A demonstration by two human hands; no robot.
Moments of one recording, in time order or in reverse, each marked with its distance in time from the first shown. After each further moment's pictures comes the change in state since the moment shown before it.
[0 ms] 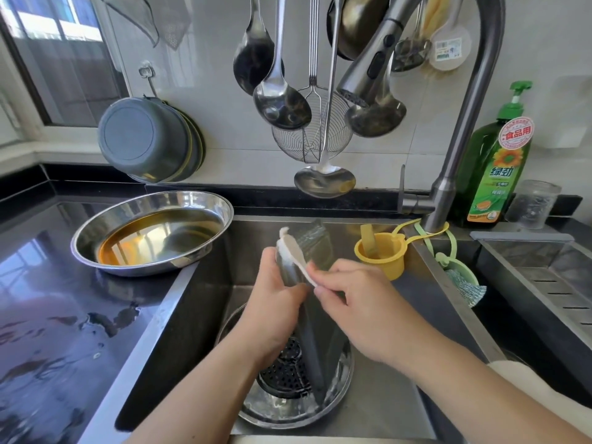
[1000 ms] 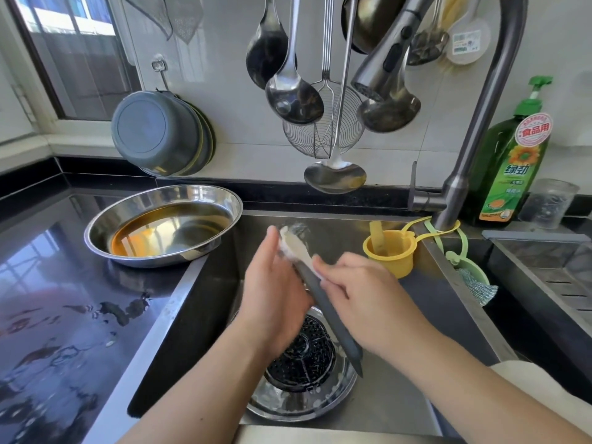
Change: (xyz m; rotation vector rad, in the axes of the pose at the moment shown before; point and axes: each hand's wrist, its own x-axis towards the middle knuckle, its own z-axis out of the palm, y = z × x) left_hand -0.001 0.017 -0.001 -0.438 -0.092 -0.196; right_hand 0.005 -0.001 0.007 -0.122 0.025 0.005
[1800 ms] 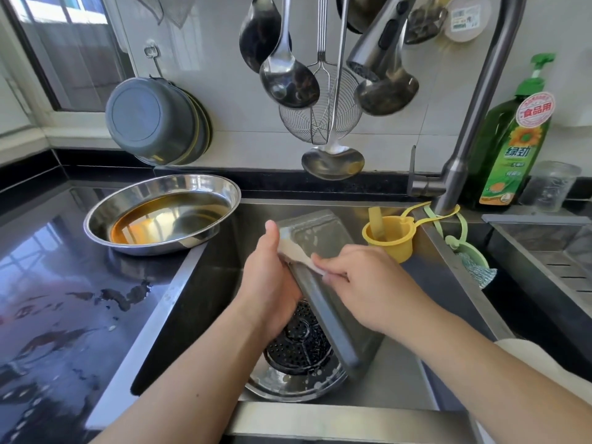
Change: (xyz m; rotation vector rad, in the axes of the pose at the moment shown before) left_hand 0.009 -0.005 -0.009 -0.037 0.142 -0.045; right_hand 0.003 0.006 -0.004 -0.081 -0.157 0.079
